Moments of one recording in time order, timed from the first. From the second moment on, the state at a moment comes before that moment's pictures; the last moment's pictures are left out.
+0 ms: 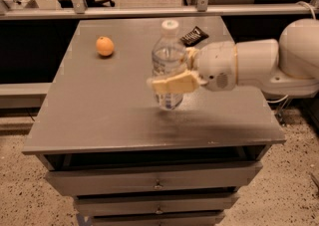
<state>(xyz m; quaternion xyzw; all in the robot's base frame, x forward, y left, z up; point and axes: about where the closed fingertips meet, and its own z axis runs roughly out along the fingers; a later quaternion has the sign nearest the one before) 0.494 -0.015 0.941 -0.49 0.62 0.37 0.49</state>
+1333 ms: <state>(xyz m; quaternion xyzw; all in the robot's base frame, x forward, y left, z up) 0.555 0.002 0.977 -0.49 0.58 0.35 0.55</state>
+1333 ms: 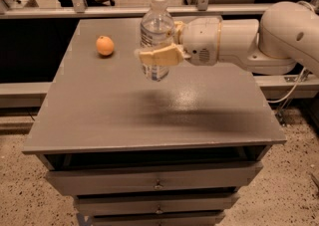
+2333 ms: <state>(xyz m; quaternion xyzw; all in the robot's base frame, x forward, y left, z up) 0.709 0.048 0.989 -0.49 0.57 0.30 0.59</state>
